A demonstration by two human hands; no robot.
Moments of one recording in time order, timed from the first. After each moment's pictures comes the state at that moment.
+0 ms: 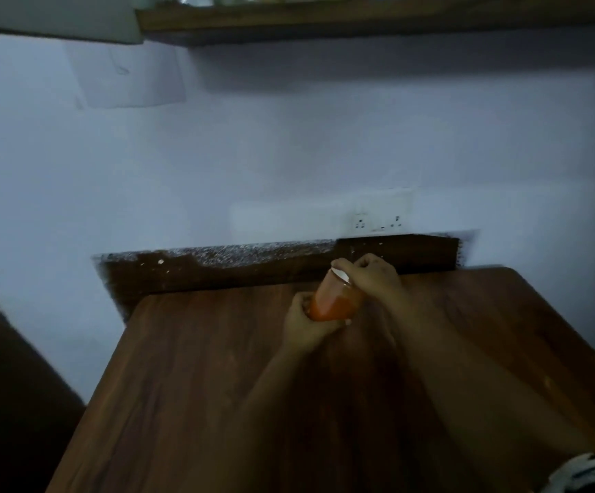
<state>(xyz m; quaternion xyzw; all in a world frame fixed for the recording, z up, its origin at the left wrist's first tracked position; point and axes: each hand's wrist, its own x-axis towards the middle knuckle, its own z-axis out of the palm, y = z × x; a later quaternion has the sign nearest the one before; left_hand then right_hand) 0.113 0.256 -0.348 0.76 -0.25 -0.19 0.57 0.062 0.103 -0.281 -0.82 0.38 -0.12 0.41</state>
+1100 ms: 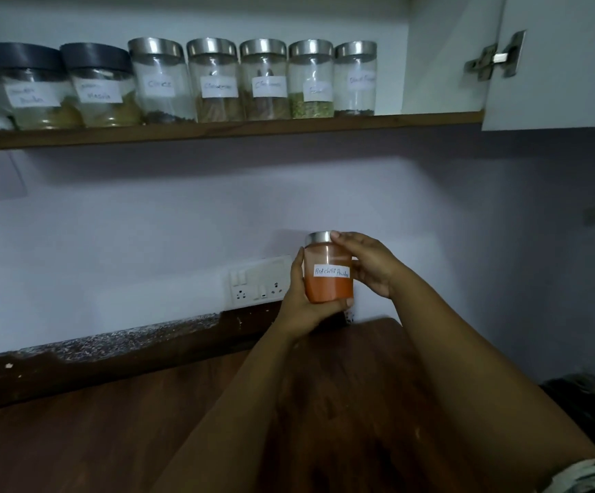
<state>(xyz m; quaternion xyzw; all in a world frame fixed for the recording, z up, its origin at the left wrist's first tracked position) -0.034 0.025 -0.210 0.60 -0.48 -0.21 0.61 -0.128 -0.105 -0.149 -0.66 0.19 -0.29 0.67</state>
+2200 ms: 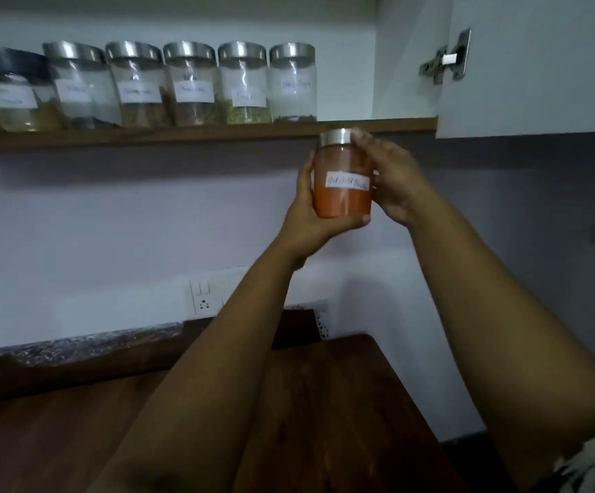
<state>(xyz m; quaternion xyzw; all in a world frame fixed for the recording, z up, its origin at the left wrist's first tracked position) -0.103 -0.110 -0.090 0.54 -0.55 -0.09 0.62 -0.210 -0.212 -0.031 -0.65 0.08 -0.42 0.63</state>
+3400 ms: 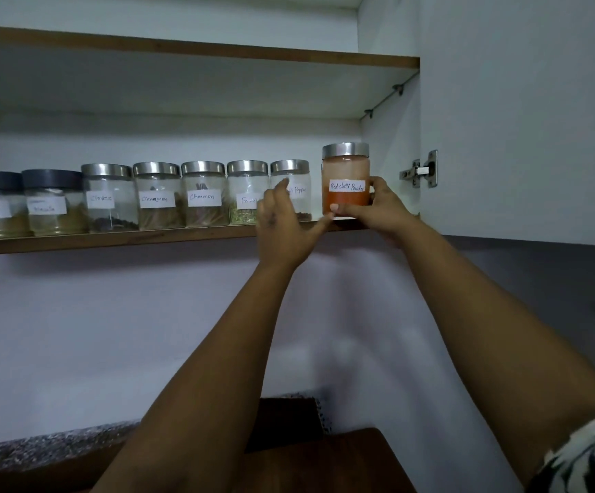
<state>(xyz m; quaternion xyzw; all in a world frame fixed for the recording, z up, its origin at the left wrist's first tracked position) -0.064 -0.142 0.019 0.64 -0.44 0.38 0.50 -0.200 -0.257 0.057 -0.79 0.16 -0.45 0.38</state>
